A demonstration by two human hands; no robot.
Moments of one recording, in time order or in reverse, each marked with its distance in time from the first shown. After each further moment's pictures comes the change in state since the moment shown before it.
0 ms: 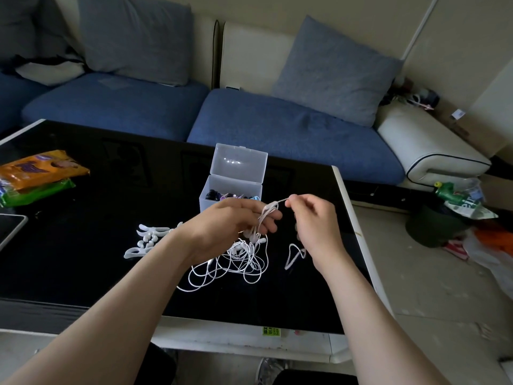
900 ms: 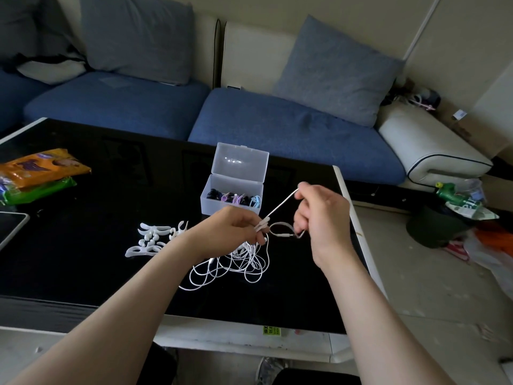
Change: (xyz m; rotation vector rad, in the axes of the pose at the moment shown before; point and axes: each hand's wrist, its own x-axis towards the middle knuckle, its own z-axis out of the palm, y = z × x) left_hand -0.001 -0.013 -0.008 0.504 0.047 -0.033; right_hand -0.014 -0.035 -0.003 0.421 0.029 0.078
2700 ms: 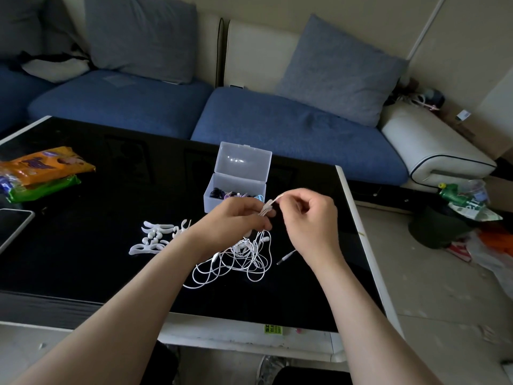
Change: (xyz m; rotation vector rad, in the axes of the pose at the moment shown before) left_hand 0.000 0.006 0.002 -0.264 0.069 0.067; right_hand -0.002 0.019 0.009 -0.507 -0.011 -0.369
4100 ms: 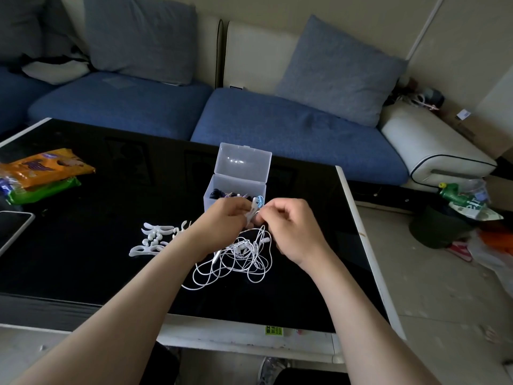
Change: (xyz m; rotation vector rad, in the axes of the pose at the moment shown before) left_hand 0.004 -0.005 -0.007 0.161 0.148 -0.074; right_hand -0.007 -0.013 0.010 0.036 -0.359 0.127
